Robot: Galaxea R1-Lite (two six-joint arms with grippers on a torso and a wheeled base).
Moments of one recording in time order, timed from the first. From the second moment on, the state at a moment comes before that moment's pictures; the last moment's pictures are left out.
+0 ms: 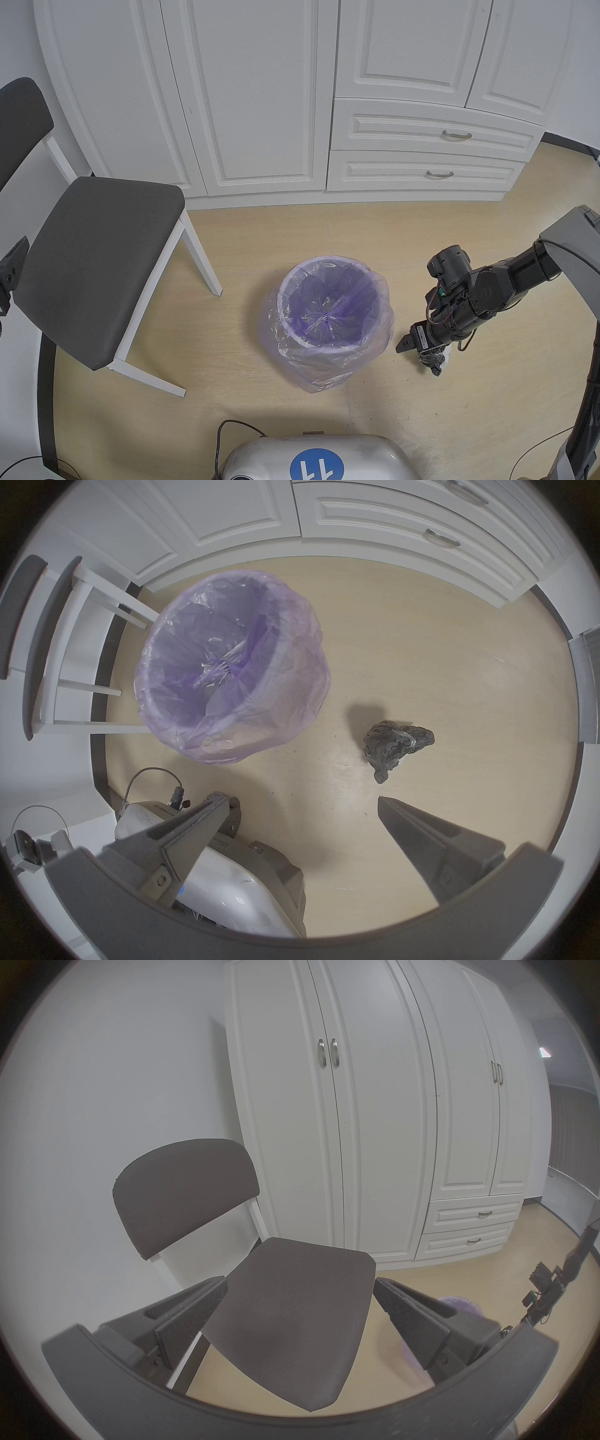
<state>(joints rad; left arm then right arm) -0.26 0.82 -0.58 -0.25 0.50 0.03 0.33 2.13 -1.18 0.11 -0.04 0.09</state>
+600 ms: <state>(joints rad) -0.26 0.82 -0.58 -0.25 0.50 0.03 0.37 2.18 -1.22 -0.09 -0.04 0.28</state>
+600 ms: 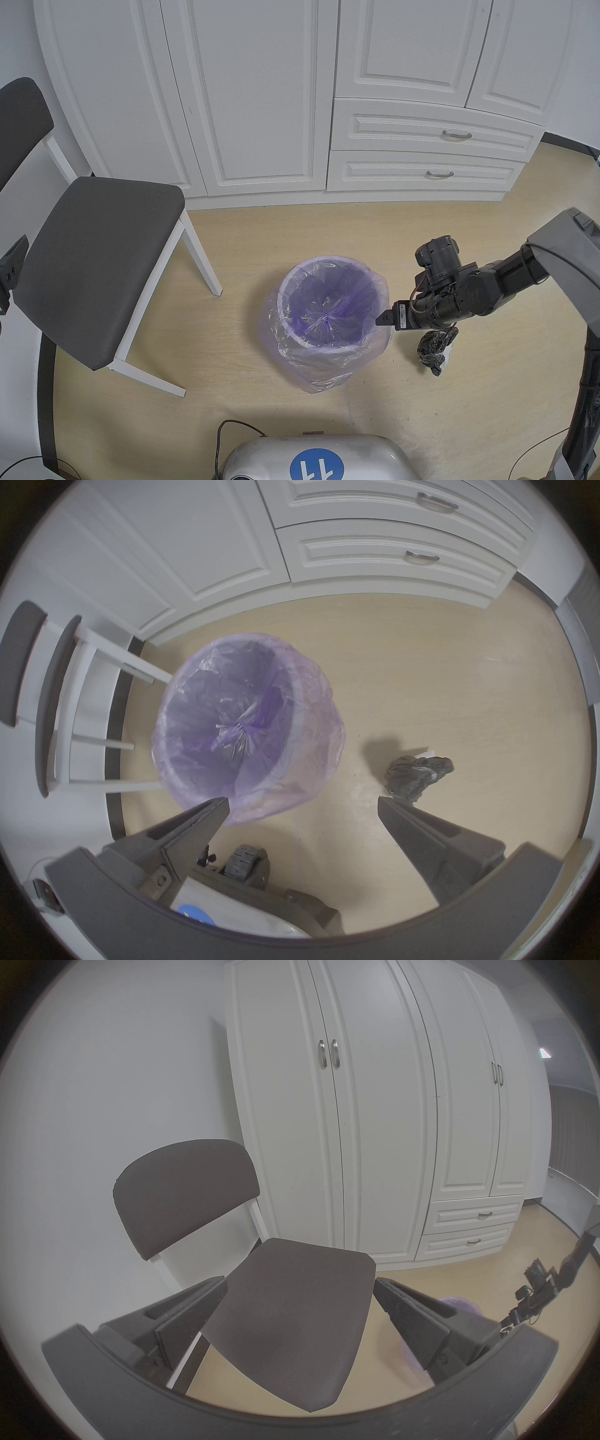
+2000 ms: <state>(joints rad) -0.26 0.82 -0.58 -0.25 0.50 0.03 0.40 2.38 -1.38 -0.18 0.01 0.54</state>
